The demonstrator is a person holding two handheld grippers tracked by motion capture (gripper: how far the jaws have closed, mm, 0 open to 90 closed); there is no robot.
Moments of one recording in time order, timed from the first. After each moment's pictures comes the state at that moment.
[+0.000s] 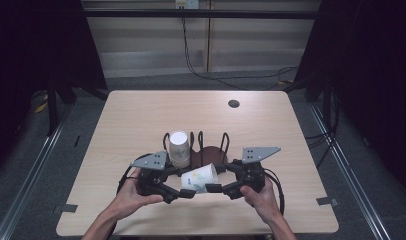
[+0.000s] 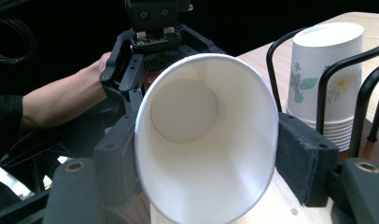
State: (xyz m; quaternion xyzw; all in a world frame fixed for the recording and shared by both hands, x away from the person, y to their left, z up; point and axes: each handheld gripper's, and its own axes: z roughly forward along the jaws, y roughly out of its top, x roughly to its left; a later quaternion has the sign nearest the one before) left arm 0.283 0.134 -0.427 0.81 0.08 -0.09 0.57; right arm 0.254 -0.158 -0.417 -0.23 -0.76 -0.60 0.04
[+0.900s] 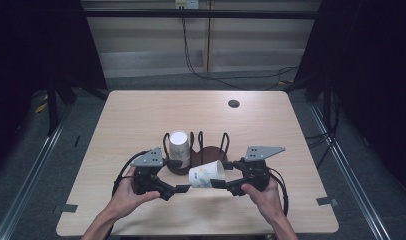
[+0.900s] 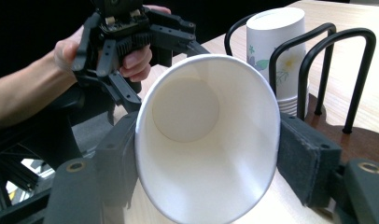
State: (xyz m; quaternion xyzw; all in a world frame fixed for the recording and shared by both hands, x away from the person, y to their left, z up) left arm 0.288 0.144 -0.429 0.84 0.14 -0.01 0.53; right arm 0.254 -0.169 -0.417 -0.28 -0.78 -0.57 0.00
